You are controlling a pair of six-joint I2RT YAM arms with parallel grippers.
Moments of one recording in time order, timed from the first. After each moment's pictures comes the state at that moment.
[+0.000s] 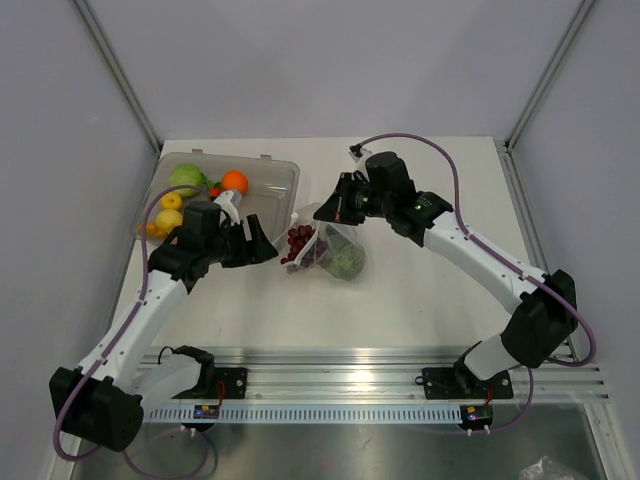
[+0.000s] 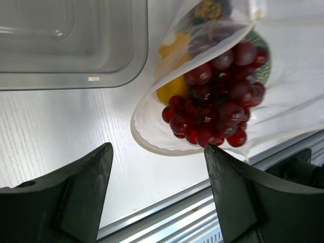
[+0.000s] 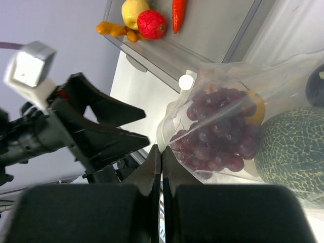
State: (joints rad) left arm -0.30 1.04 0.88 -0.61 0.29 -0.46; right arm 0.66 1.51 1.36 -0.32 -0.33 0.76
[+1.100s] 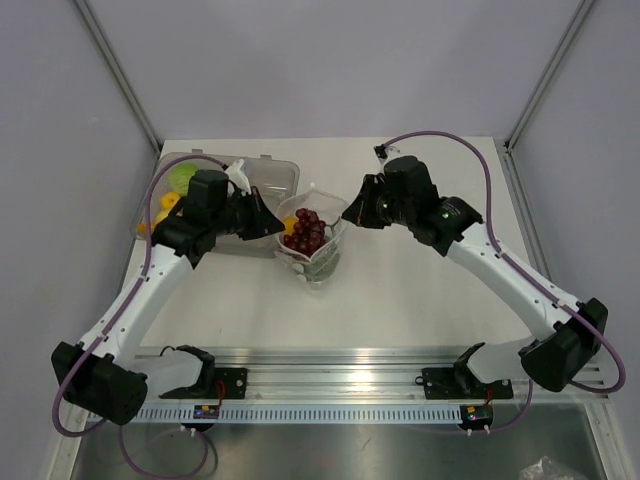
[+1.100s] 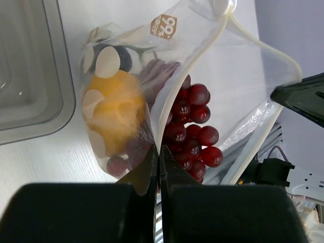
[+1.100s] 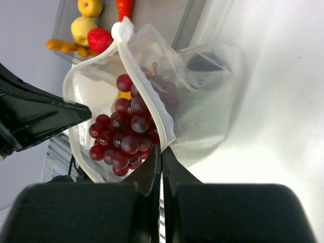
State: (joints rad) left arm -0.36 1.16 1.12 -0.59 0.38 -0.55; right arm 0.66 1.37 1.36 -0.53 -0.10 0.65
